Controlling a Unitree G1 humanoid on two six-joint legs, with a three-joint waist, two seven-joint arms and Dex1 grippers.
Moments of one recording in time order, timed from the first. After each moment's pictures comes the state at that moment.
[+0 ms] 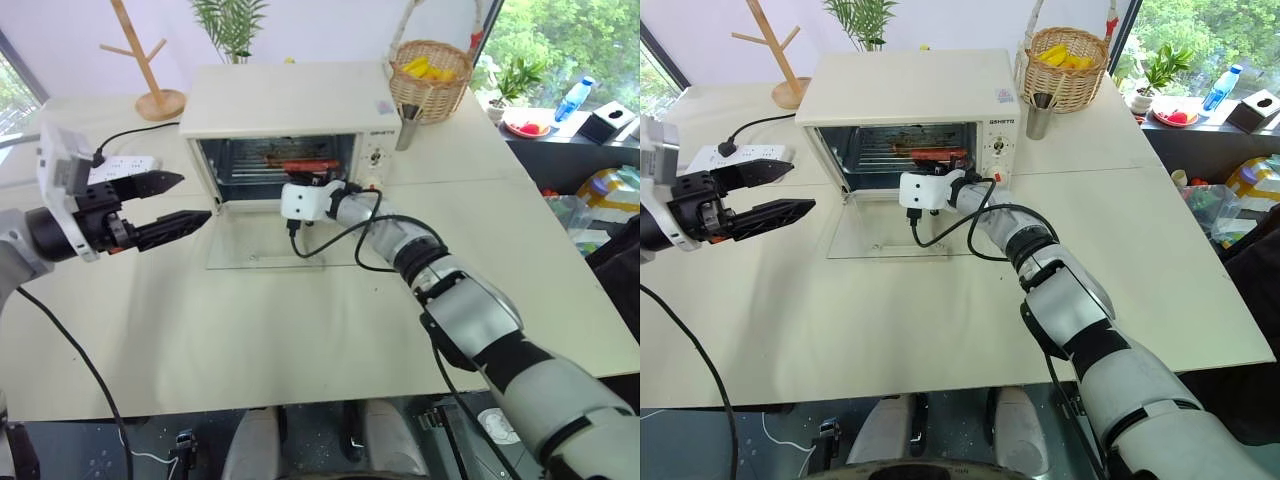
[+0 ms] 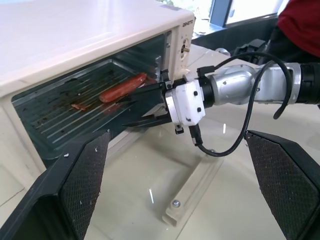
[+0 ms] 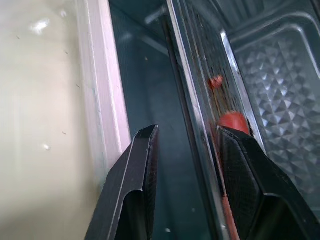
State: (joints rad) left arm -0.32 0.95 0.46 -0.30 -0.87 0.84 -0.94; right arm -1.22 -0.11 0.47 1.22 -0.55 -0.40 0.18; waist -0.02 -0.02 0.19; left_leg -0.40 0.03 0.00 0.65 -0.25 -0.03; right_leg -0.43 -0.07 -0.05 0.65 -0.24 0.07
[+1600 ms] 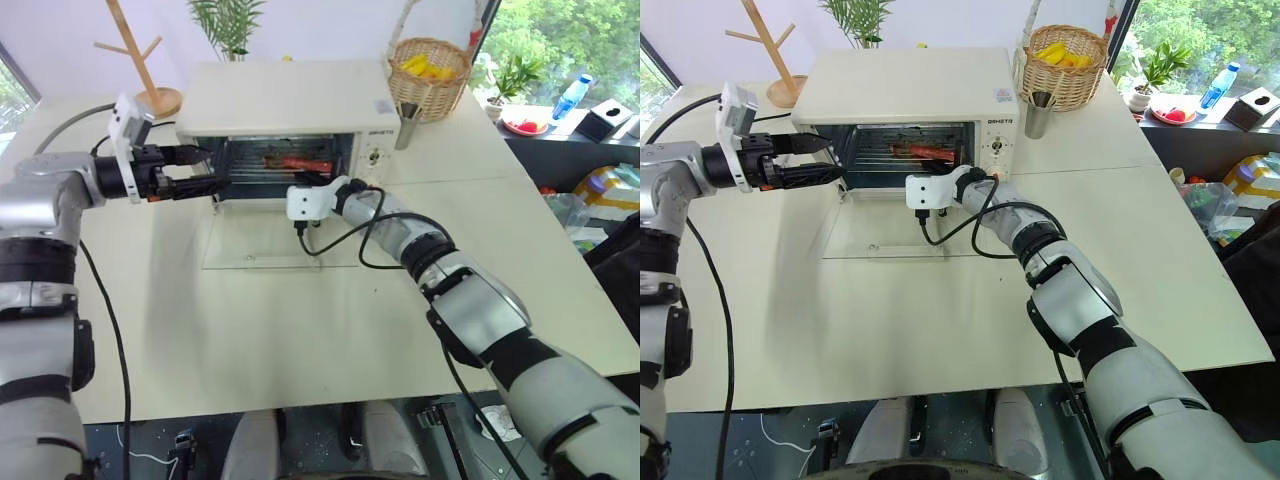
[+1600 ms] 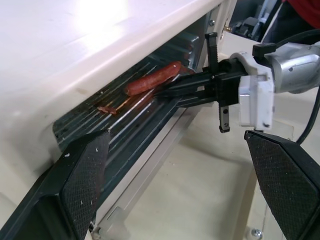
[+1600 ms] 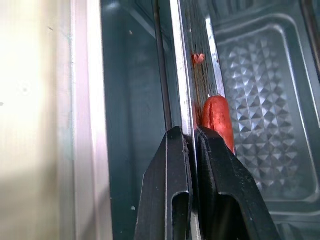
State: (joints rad) left arm -0.96 0.81 0.01 0.62 -0.40 0.44 -1.31; right arm -1.17 -0.18 0.50 1.11 -0.65 -0.43 0.11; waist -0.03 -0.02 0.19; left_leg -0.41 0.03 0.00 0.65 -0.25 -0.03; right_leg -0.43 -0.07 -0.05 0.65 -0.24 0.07
